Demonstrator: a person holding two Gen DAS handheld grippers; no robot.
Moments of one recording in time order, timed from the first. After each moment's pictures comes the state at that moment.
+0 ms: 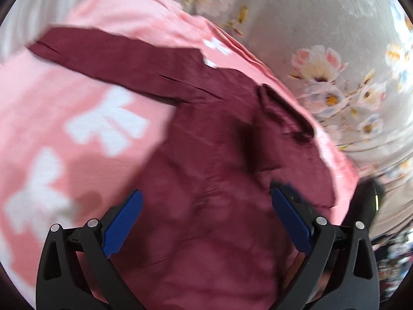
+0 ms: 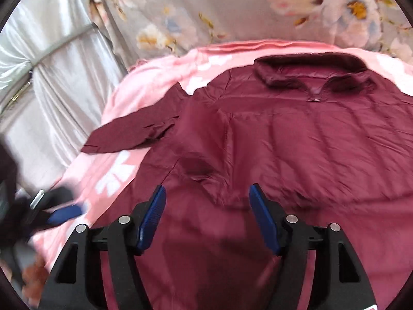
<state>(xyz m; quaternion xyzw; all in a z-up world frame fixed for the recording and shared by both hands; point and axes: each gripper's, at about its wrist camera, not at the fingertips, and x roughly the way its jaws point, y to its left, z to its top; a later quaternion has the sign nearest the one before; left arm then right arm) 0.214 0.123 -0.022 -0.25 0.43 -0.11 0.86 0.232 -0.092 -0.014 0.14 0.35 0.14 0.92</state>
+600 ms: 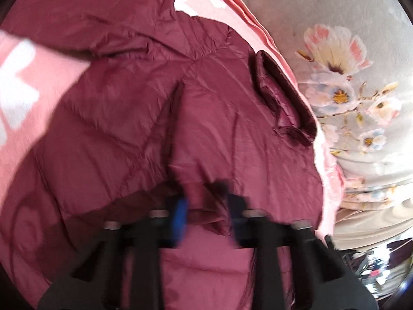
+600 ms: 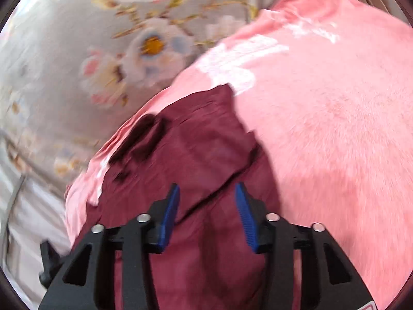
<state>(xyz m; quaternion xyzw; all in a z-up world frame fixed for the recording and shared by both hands) 0.316 0.048 -0.074 -0.30 0.51 -0.13 0.80 0.183 -0.361 -0.039 0.40 0.27 -0.11 0.87</state>
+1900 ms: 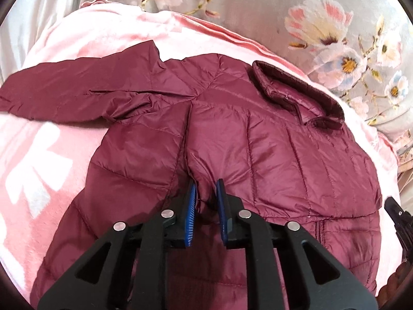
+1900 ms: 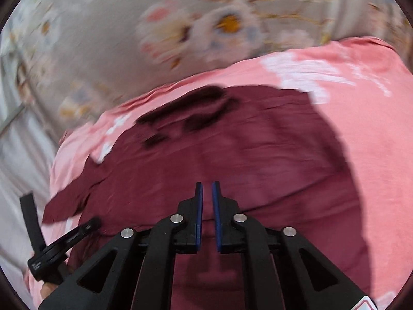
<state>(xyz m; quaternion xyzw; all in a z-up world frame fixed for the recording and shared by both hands) 0.302 0.033 -0.066 -0.10 0.42 -0.08 0.90 0.223 -0.230 -0.005 0.22 0.31 -0.06 0.92</state>
